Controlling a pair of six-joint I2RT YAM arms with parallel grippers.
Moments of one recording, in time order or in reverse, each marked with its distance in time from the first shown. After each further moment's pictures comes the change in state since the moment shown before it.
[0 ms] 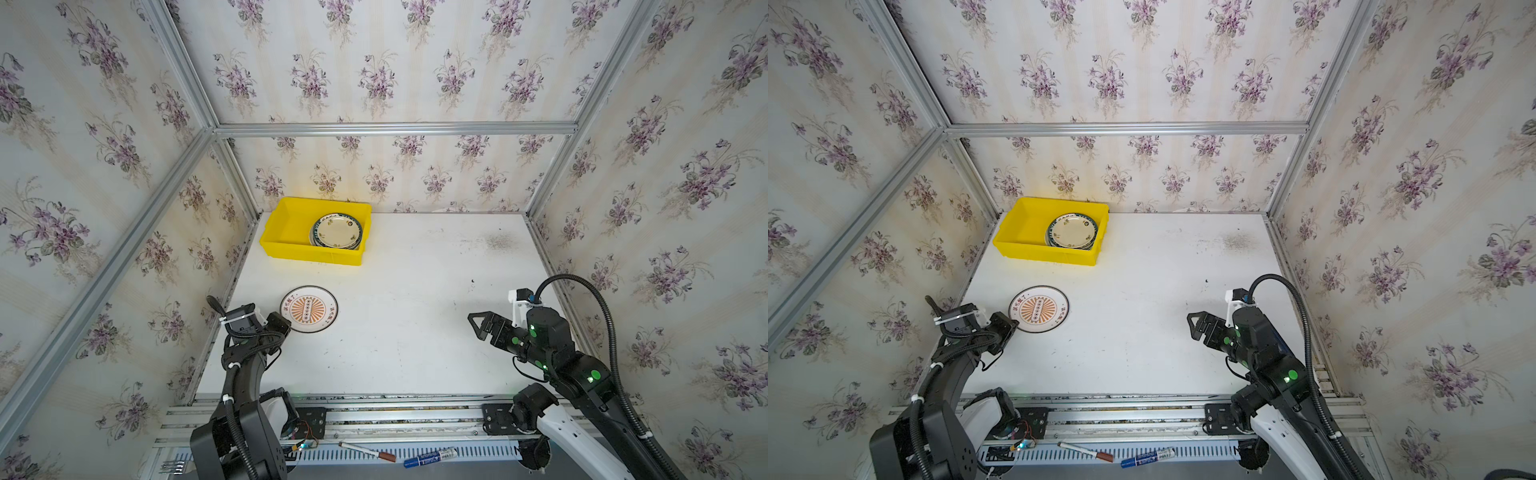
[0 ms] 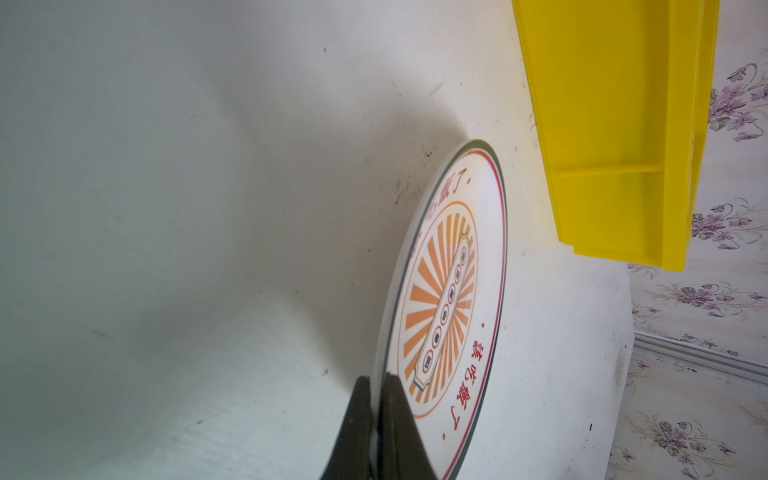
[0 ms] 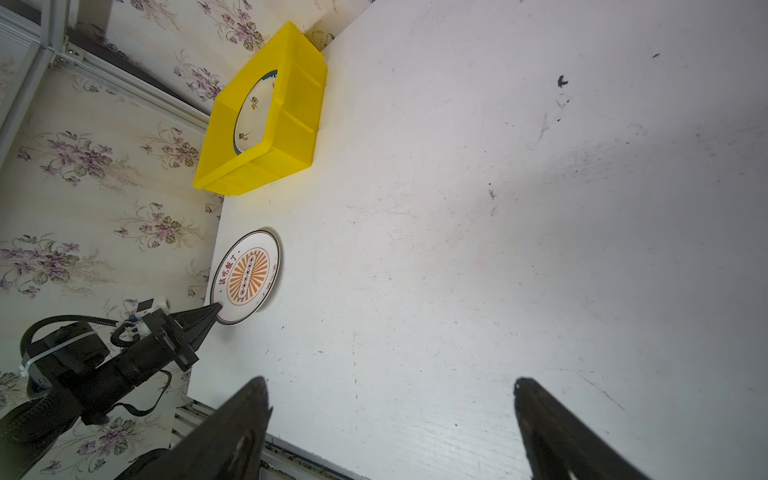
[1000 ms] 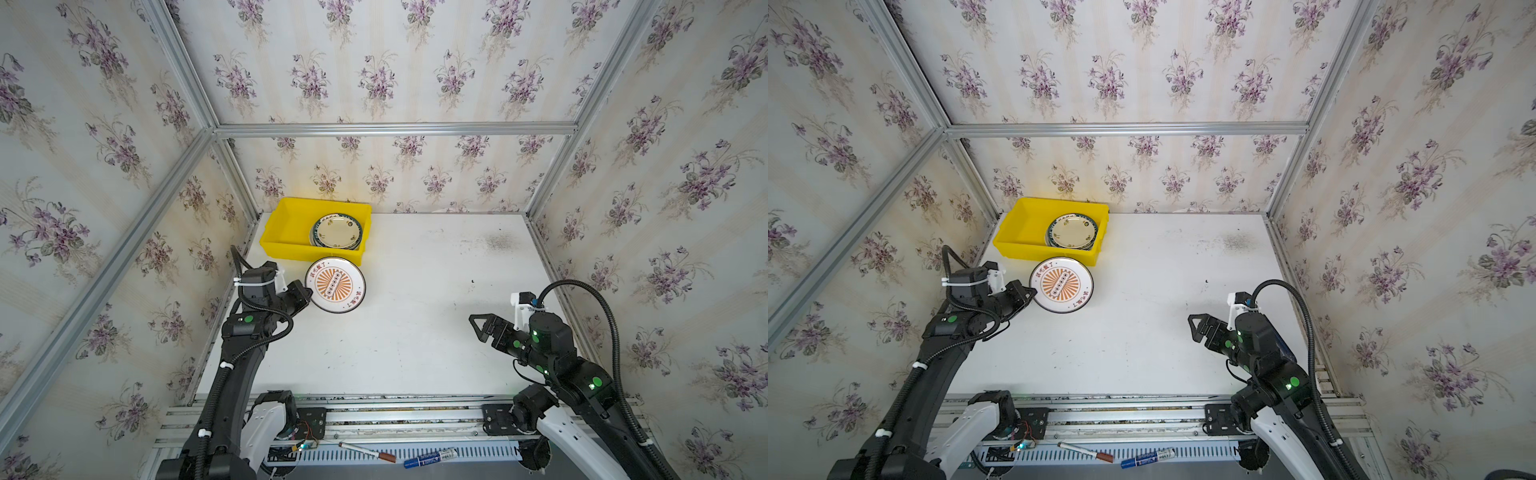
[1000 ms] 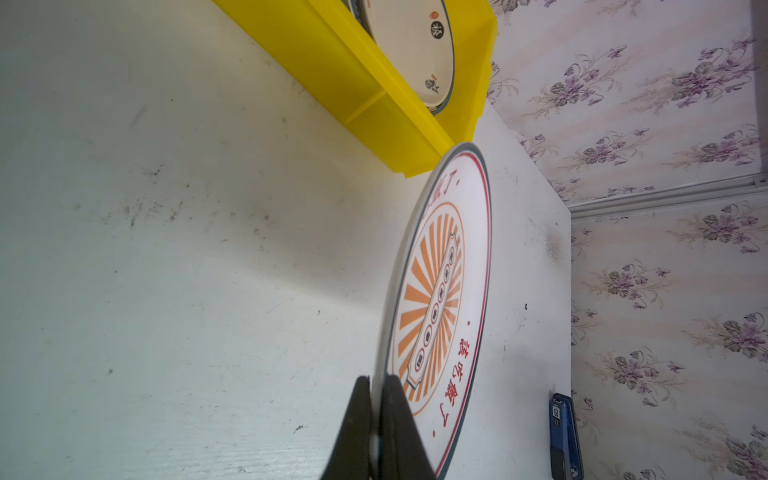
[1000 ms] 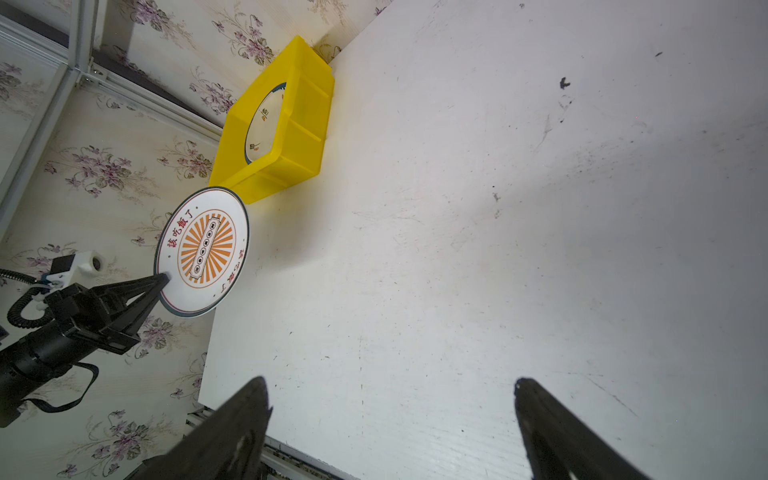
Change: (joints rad) left arm -0.373 -0.037 0.420 -0.261 -0.038 0.014; right arm 0.000 -0.053 -0.040 0.022 0.001 0.031
